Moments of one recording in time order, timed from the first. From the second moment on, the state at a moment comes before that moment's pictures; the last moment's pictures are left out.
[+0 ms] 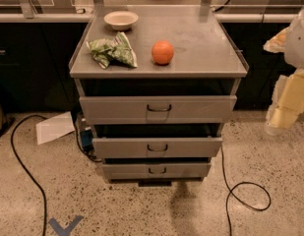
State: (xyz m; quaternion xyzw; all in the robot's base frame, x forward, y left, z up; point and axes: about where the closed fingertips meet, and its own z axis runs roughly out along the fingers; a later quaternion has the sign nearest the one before) arm 0.438 -0.217 0.976 -0.60 0.78 -0.03 0.16
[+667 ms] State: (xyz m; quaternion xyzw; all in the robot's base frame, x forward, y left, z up) arm 0.440 -0.212 0.963 -0.61 0.78 -0.02 0.17
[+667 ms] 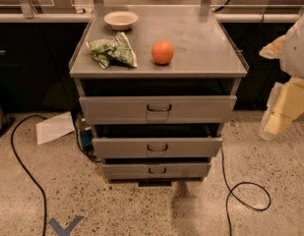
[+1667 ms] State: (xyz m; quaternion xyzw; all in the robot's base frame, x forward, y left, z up) arm 0.463 -0.176 0.829 -0.62 0.75 0.05 0.22
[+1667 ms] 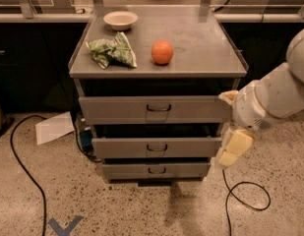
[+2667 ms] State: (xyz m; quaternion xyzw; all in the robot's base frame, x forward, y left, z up) arm 0.476 -0.164 0.768 -0.62 0.75 0.06 0.23
